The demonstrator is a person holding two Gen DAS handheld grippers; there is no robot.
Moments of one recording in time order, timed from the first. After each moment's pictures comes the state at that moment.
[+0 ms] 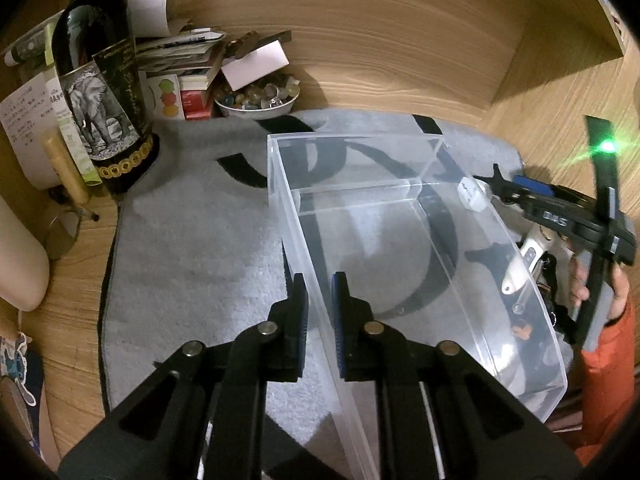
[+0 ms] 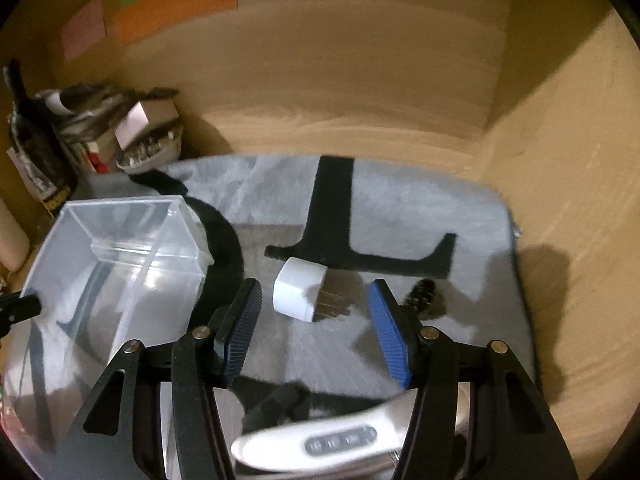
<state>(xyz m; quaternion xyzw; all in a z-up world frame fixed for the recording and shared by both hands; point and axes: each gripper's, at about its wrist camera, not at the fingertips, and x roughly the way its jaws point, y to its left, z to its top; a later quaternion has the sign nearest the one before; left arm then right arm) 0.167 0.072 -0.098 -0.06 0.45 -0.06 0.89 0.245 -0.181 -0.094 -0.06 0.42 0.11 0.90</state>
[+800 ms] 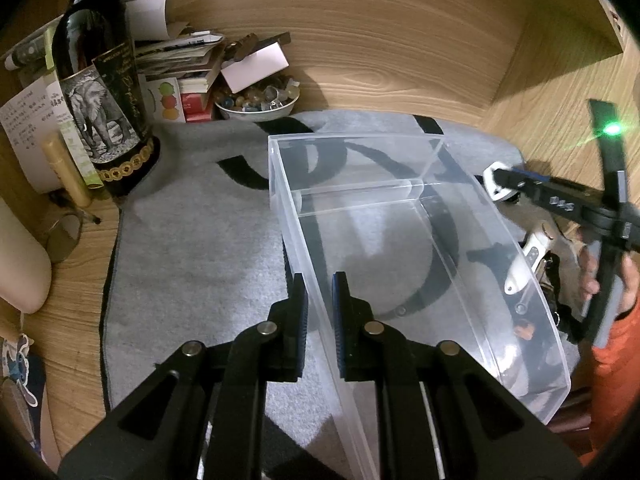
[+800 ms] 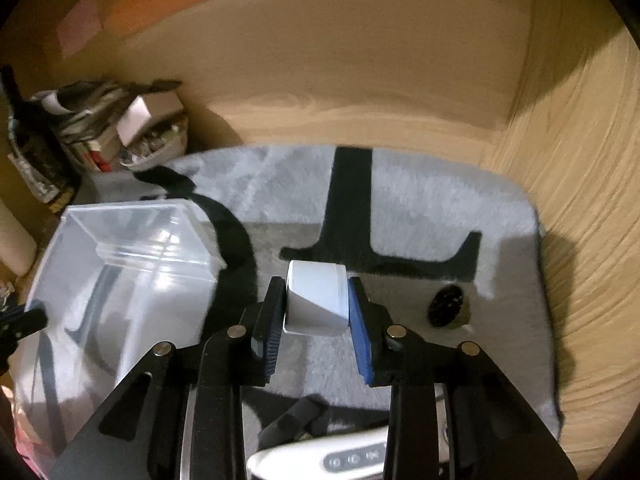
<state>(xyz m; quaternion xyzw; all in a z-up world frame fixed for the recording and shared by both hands) 0.166 0.070 -0.098 -0.05 0.45 -0.05 0.89 0.245 -0.177 -0.080 -0.05 0.43 0.13 0.89</state>
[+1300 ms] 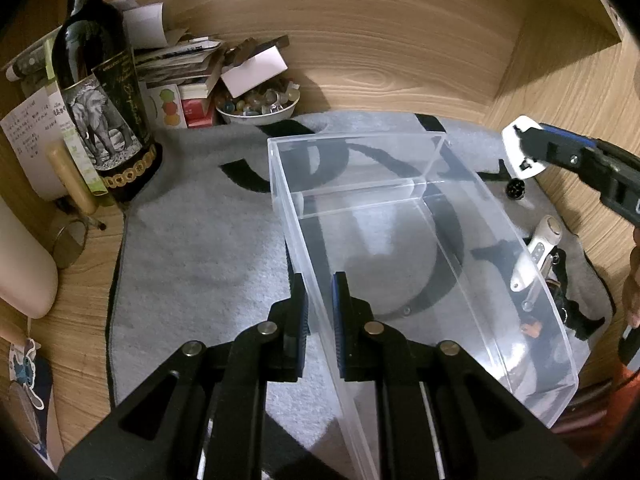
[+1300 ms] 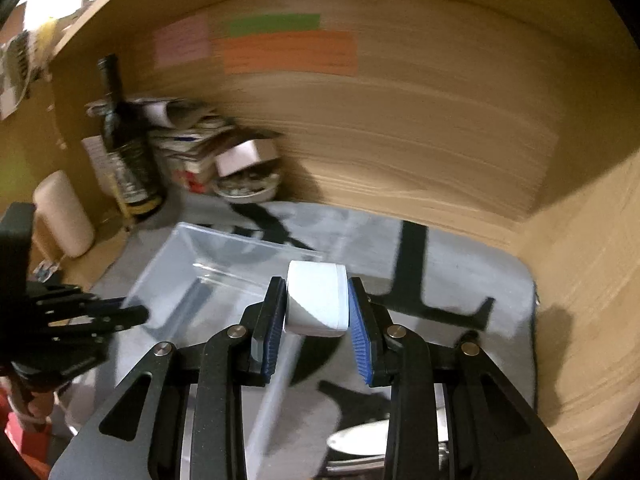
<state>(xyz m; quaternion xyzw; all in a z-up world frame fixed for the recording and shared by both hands) 0.166 0.066 -0.097 -0.03 0.44 -0.05 0.89 0.196 -0.114 -0.029 -0.10 0.36 0.21 0.90</state>
